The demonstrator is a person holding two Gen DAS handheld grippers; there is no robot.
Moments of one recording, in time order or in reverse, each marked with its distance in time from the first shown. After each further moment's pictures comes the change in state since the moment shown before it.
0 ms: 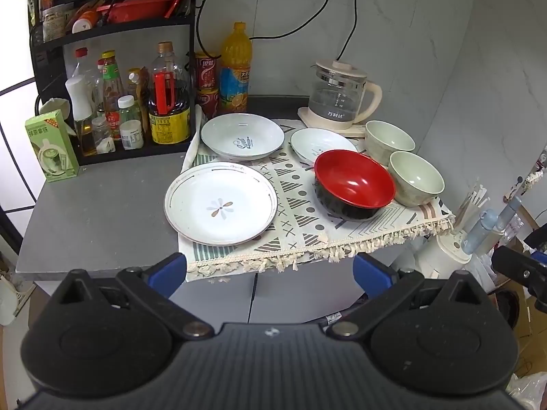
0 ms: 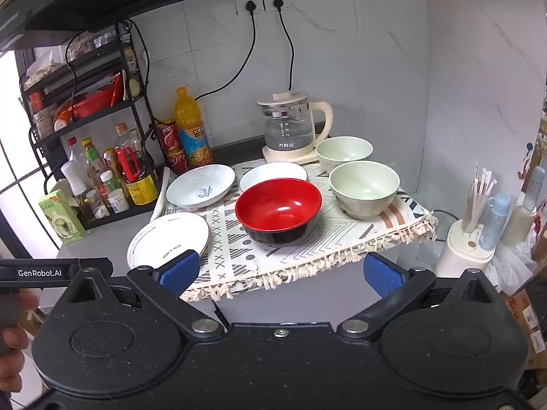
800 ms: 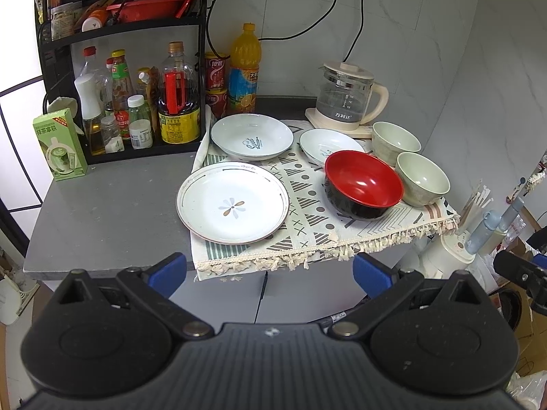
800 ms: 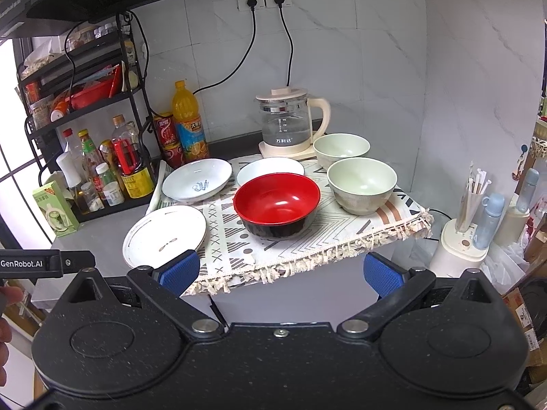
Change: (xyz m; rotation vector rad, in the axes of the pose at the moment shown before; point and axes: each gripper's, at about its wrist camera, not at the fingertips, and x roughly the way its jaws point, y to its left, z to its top) left arm -0.008 0.020 -0.003 -0.002 -0.006 0.004; right arm -0.002 0.008 -0.002 0.011 -0.003 -0.006
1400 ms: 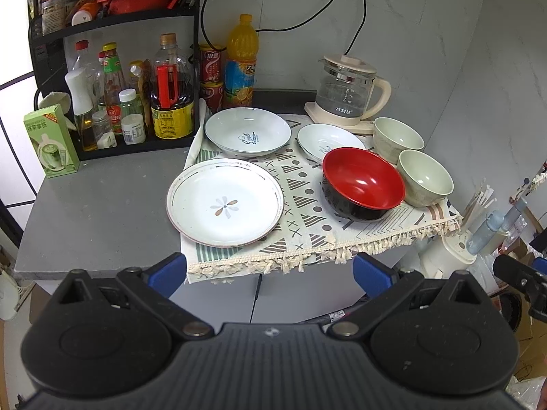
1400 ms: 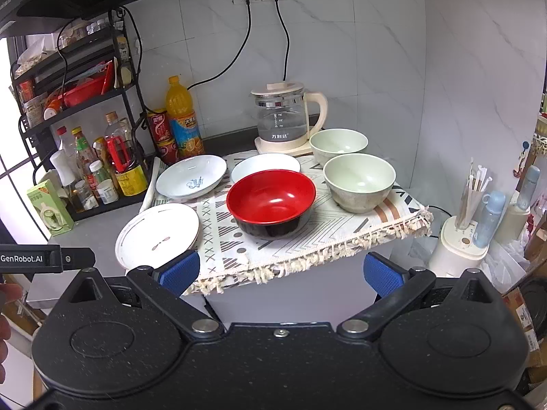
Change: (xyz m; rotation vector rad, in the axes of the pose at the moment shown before) left arm 0.028 -0.018 0.015 -0.007 0.038 0.012; right arm 0.015 -0.008 0.002 0.002 -0.025 0.003
